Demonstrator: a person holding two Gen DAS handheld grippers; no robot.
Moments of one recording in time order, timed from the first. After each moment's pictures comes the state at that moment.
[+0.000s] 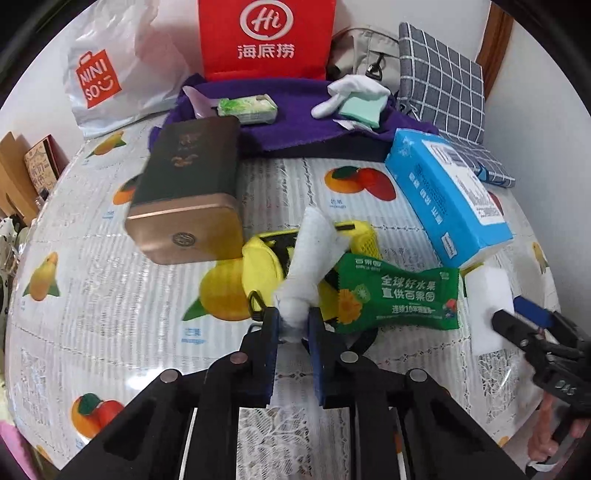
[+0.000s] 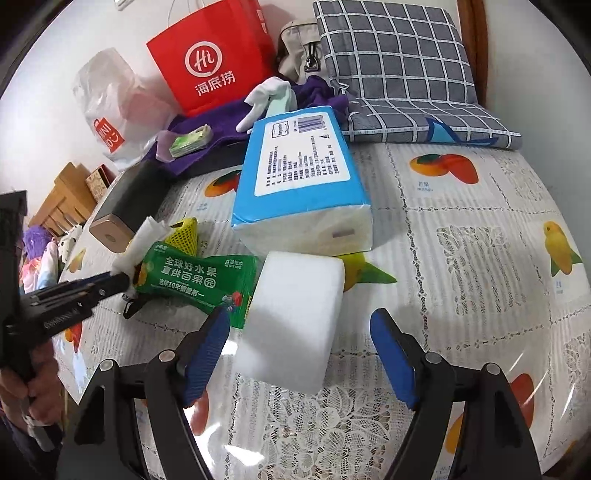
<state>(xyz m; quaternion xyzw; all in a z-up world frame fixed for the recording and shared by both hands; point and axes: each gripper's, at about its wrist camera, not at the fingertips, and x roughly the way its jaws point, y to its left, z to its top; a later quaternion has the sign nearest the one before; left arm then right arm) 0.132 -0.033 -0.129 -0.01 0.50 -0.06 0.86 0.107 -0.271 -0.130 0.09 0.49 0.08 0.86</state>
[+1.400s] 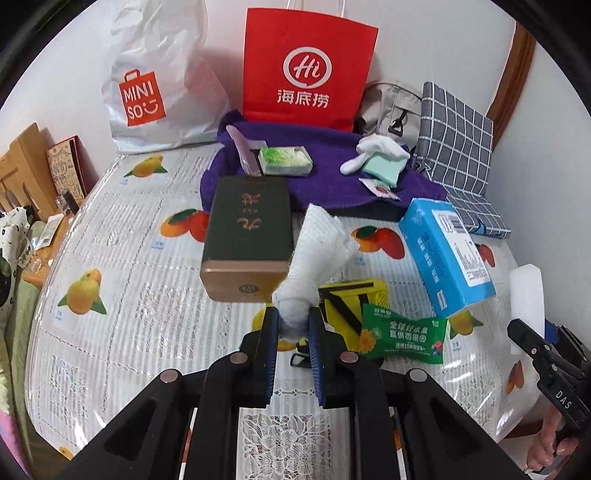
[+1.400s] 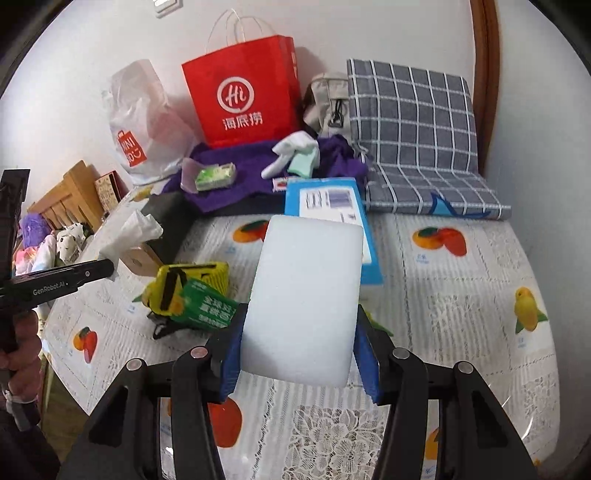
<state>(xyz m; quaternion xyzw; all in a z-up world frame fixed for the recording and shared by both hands) 0.134 0.010 -0.074 -0.05 0.47 -0.04 0.88 0.103 -0.243 -0.058 0.03 0.43 0.07 0.90</state>
